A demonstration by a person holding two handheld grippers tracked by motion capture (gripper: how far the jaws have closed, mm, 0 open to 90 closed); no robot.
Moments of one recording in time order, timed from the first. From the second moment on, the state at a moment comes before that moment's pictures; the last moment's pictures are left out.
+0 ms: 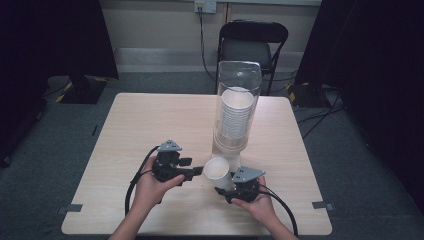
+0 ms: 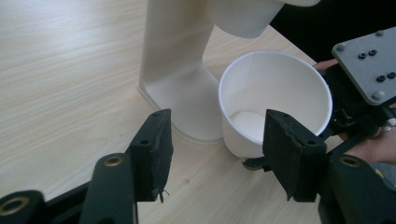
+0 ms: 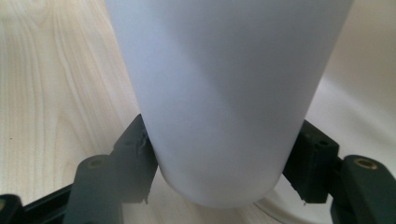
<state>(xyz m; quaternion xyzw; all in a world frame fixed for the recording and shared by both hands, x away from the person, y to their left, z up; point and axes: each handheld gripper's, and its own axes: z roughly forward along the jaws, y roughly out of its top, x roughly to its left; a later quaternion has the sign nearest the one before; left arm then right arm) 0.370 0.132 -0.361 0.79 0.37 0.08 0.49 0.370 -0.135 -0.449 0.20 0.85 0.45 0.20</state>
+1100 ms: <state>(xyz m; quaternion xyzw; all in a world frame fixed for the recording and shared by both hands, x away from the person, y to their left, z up) 0.393 0.171 -0.366 0.76 0.50 0.03 0.42 0.369 -0.130 -0.447 0.20 0.84 0.46 0.21</state>
